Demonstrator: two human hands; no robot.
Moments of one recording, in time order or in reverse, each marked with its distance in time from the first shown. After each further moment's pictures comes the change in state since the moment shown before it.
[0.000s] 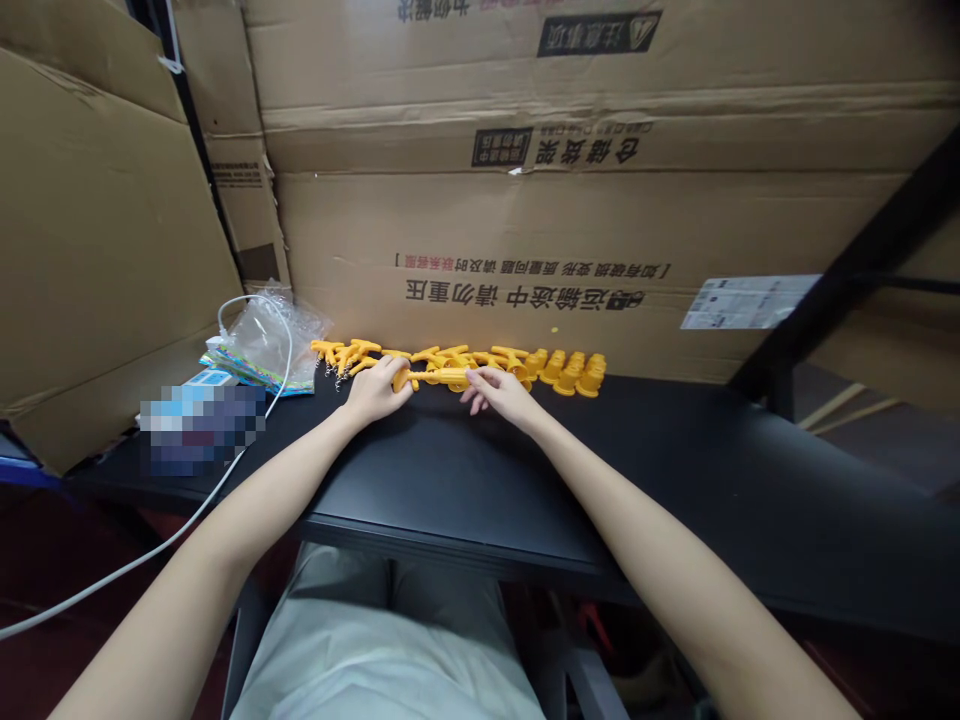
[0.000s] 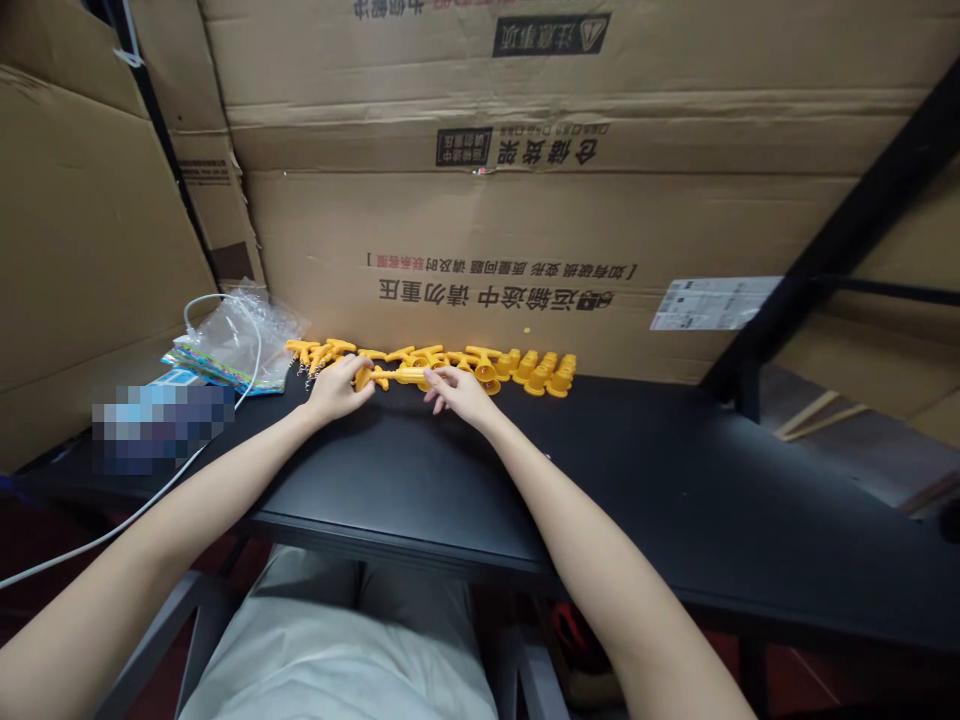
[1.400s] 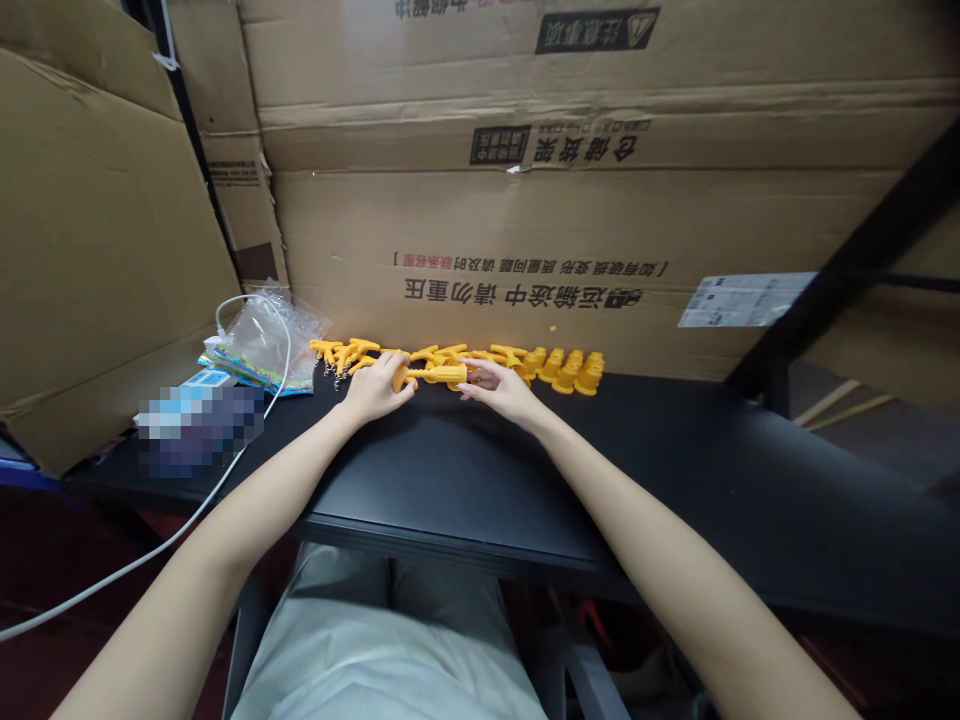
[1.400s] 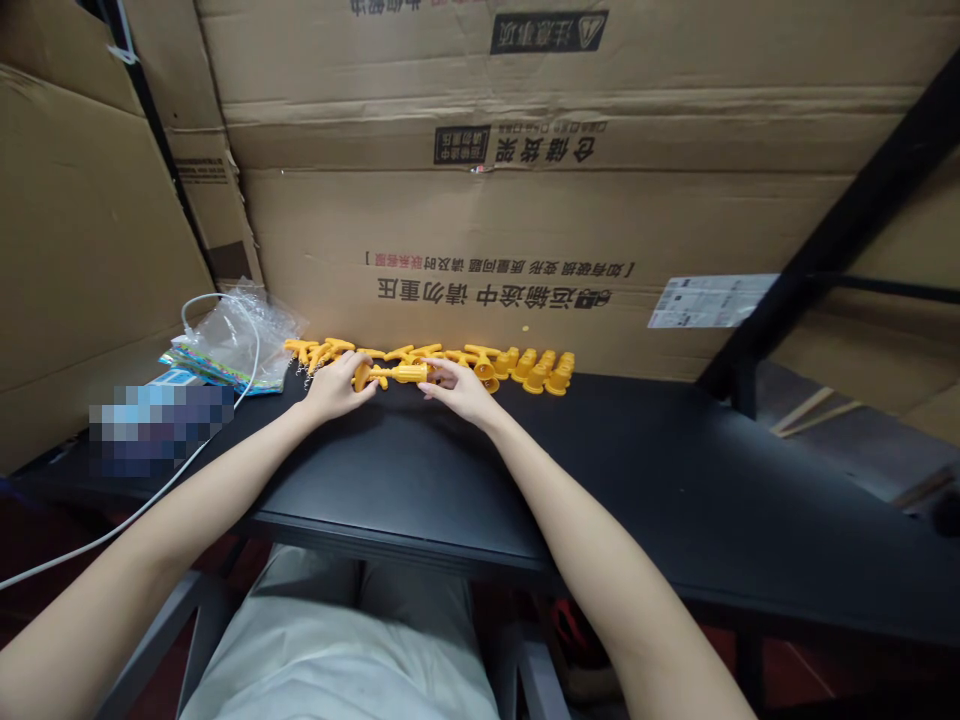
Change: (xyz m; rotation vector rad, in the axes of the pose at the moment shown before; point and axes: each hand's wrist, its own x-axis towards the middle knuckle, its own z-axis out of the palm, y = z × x) left_hand 0.001 0.004 -0.007 0.022 -0.044 -0.009; right_hand -0.001 0.000 -0.002 0.065 -0.013 -0.118
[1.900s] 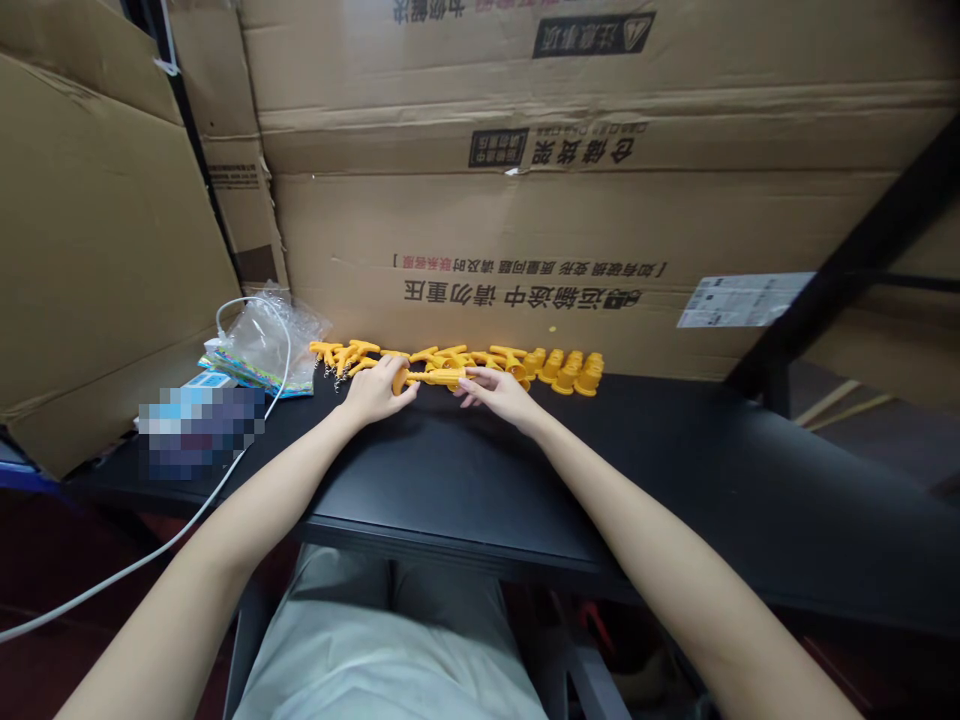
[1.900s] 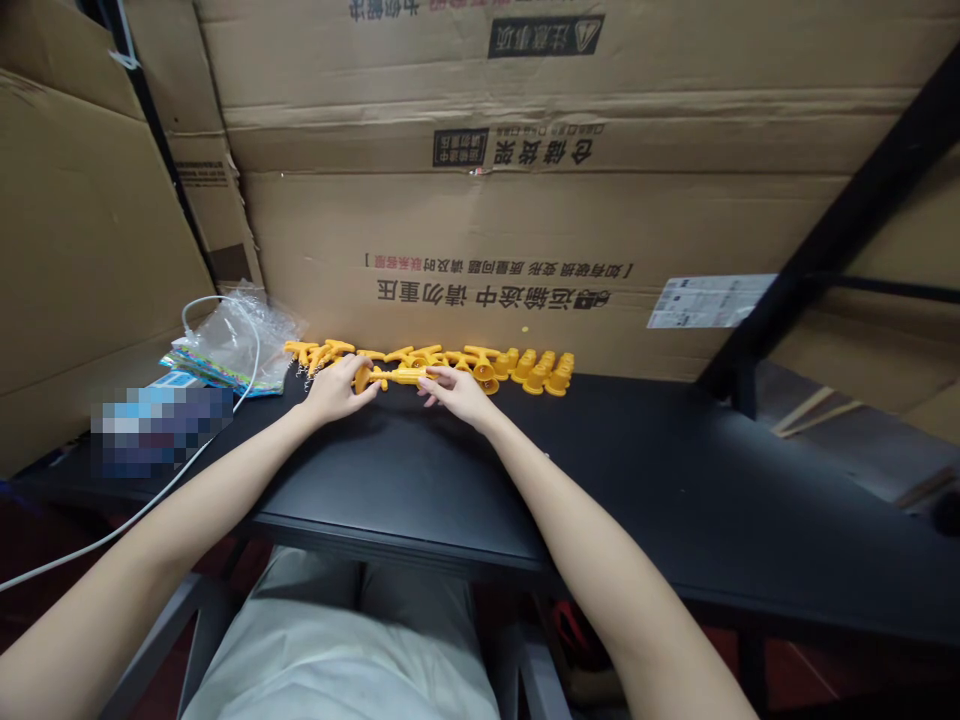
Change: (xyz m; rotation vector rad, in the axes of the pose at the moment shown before) left_hand -0.001 0.003 -0.003 -0.015 -0.004 0.015; right_hand 0.000 0.001 0.004 -0.029 0.037 0.161
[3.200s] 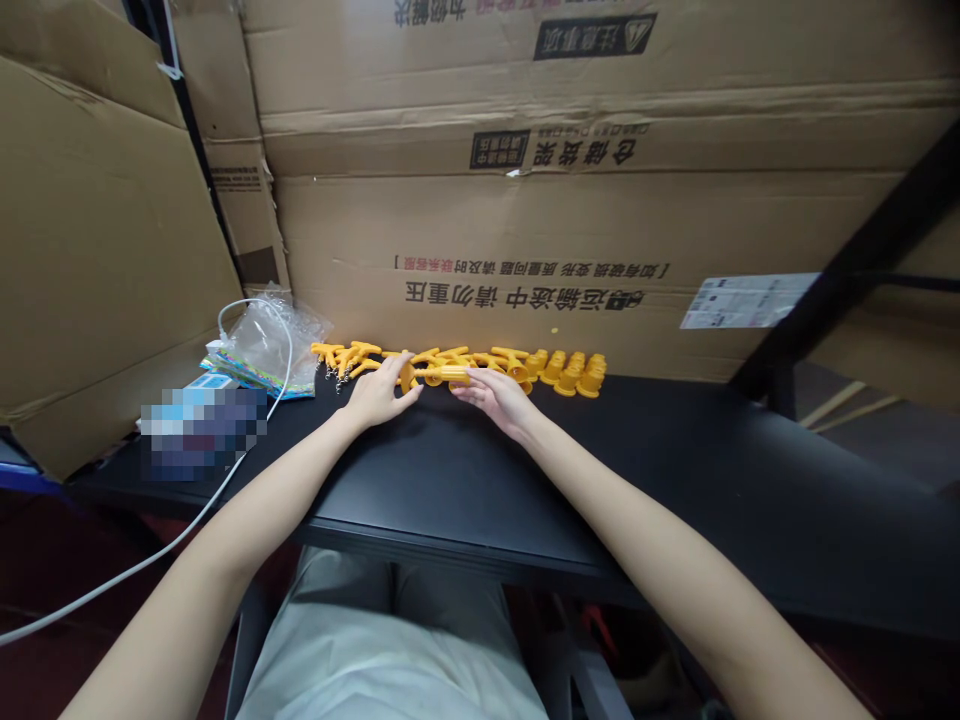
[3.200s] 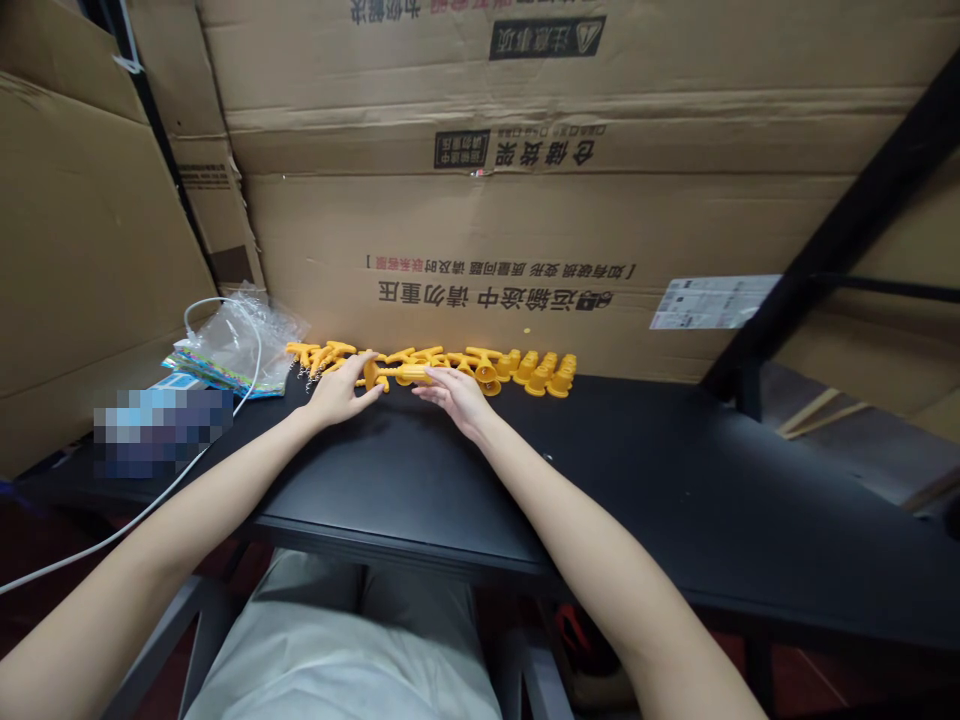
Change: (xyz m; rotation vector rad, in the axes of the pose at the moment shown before) left_hand -0.001 -0.004 0.006 -0.114 0.008 0.030; right_hand -0.005 -0.021 0.017 0.632 0.123 0.162
